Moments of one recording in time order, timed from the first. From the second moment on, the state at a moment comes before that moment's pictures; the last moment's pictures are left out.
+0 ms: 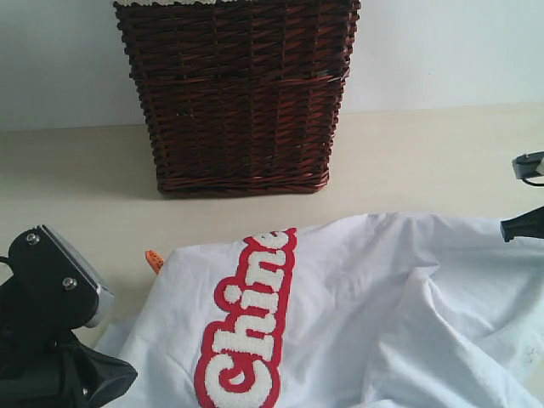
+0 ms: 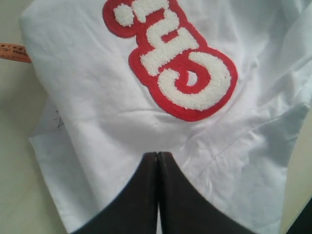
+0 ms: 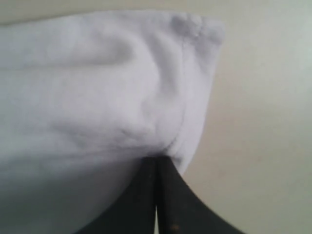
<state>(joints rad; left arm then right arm) -1.05 1.09 -0.43 0.46 0.42 -0.63 -0.23 2.08 -1.18 -0.47 0.78 0.38</state>
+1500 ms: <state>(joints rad) -0.96 1.60 -0.55 0.19 0.55 -0.44 -0.24 1.70 -1.36 0.43 0.92 -0.36</state>
